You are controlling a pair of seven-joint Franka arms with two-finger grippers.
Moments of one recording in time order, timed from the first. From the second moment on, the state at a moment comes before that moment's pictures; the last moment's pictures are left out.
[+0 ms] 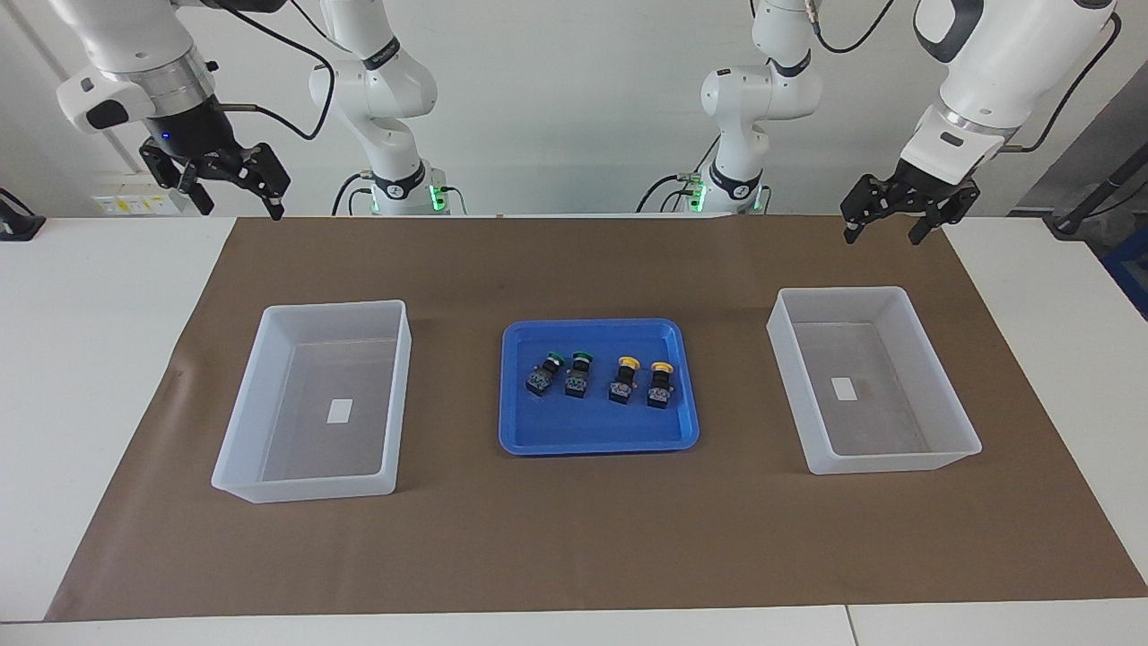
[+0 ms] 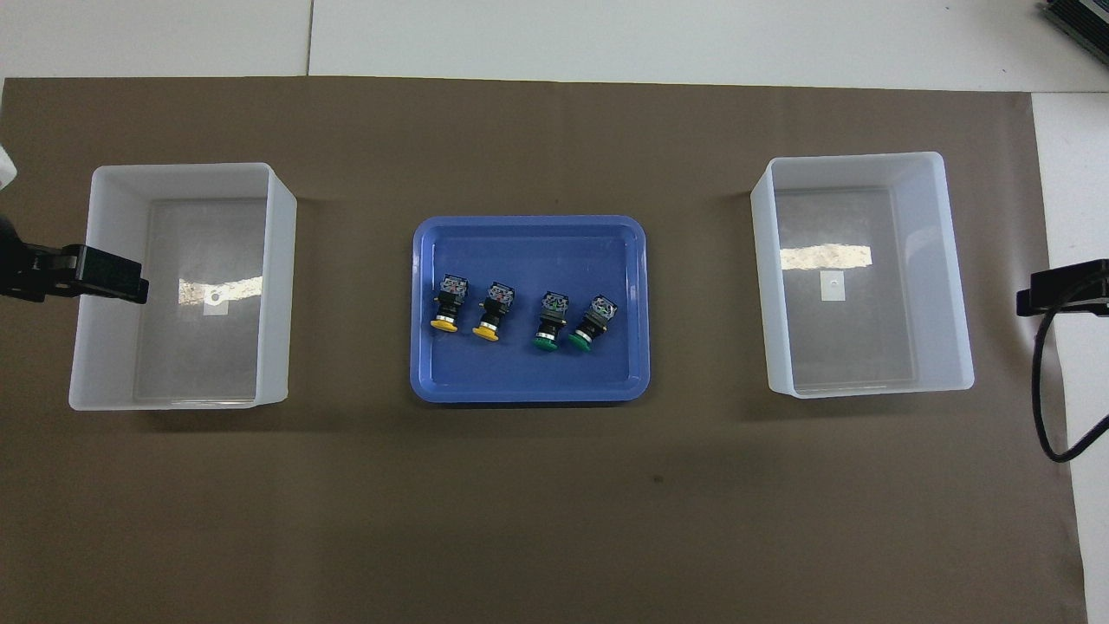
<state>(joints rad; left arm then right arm) -0.05 -0.03 -0.02 -1.60 -0.02 1.55 0.02 -0.04 -0.10 -0.03 -1.61 -0.01 1.53 0.06</state>
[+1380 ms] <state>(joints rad) -0.04 -0.03 -0.02 -1.60 -0.02 1.55 0.02 -0.03 -0.11 -0.02 -1.68 -0.01 1.53 0.10</state>
